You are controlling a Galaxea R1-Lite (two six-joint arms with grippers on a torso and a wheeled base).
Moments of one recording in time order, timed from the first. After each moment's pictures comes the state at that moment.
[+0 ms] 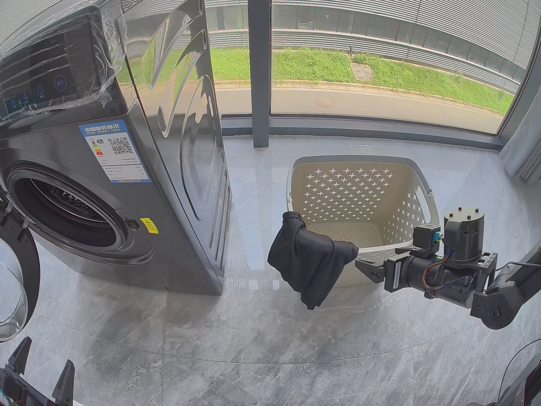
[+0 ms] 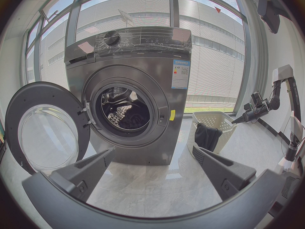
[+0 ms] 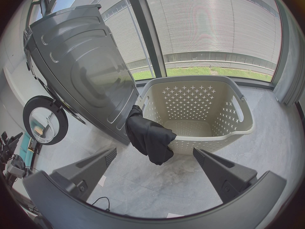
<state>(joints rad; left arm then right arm) 0.00 0.02 -0.02 0.00 -0.03 -0.01 0.48 1.77 -0.52 -0.85 -0.06 0.17</state>
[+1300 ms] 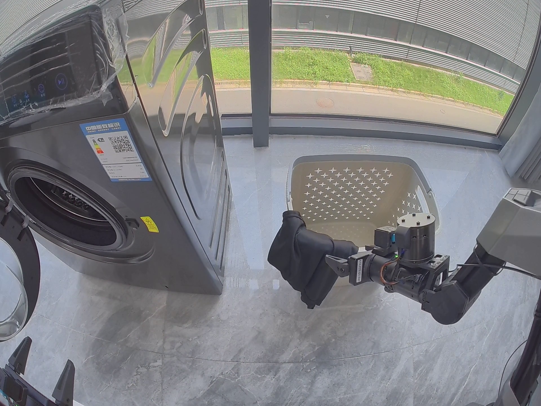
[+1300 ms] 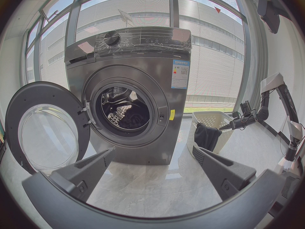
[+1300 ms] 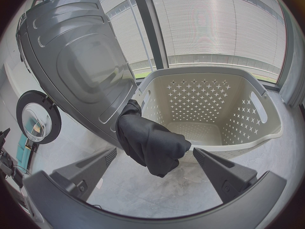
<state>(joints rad) 0.00 0.02 -0.02 0.00 -0.03 -0.01 0.49 2.09 -0.71 -1.01 -0.06 0.15</state>
